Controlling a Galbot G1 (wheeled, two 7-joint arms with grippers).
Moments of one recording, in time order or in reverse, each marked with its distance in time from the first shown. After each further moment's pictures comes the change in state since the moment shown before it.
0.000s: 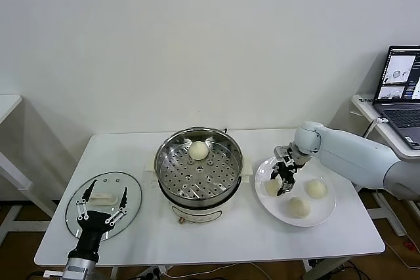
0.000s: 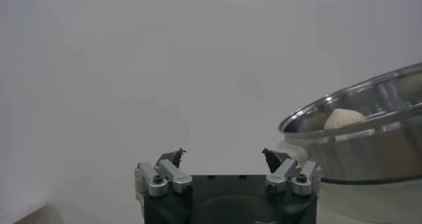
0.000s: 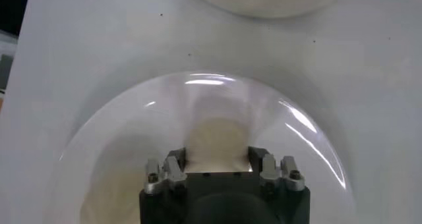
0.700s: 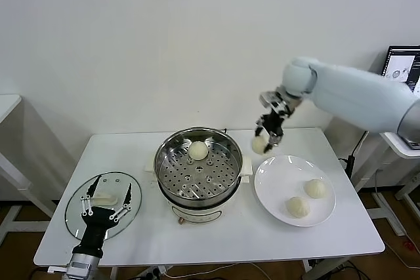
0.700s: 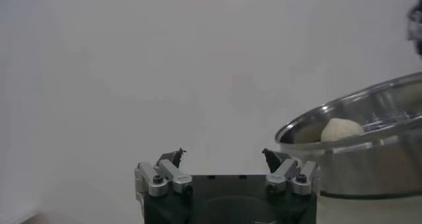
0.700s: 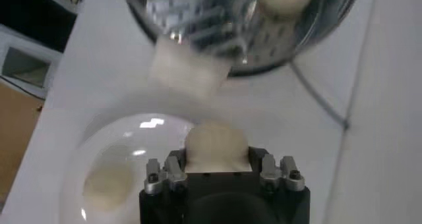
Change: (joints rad) left arm -0.021 0.010 0.030 -0.008 0.000 0.005 -0.006; right arm 0.482 0.162 -0.189 0.155 0.256 -0.056 -0.147
